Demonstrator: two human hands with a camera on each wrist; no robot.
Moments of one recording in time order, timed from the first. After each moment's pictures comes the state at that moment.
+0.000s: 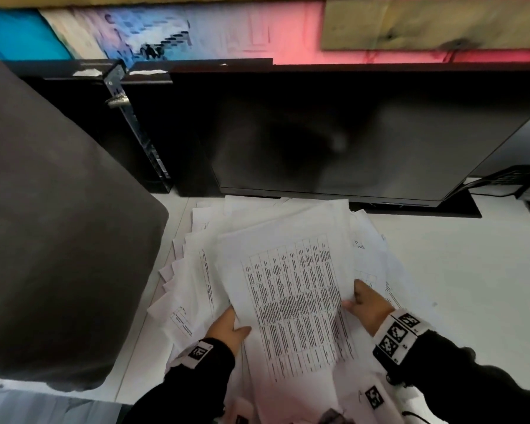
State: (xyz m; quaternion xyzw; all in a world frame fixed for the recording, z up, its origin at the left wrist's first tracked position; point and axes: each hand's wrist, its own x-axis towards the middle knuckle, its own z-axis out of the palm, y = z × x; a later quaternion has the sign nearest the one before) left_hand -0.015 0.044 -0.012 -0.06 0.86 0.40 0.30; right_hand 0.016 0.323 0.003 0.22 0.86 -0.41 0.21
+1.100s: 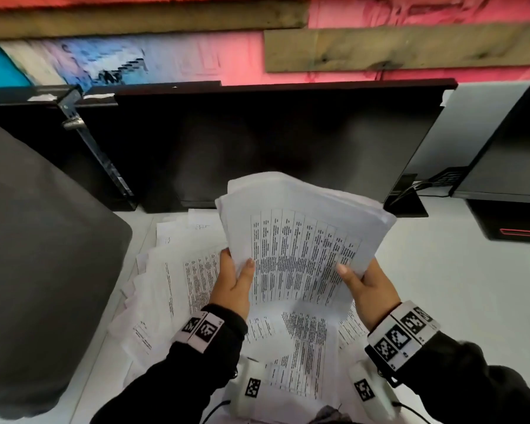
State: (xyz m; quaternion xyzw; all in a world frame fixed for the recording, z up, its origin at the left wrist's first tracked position) left_hand -0.008 0.159 0.103 0.02 0.78 0.61 0.11; right_hand 0.055 0.352 0.092 0.19 0.79 -0.57 -0.10
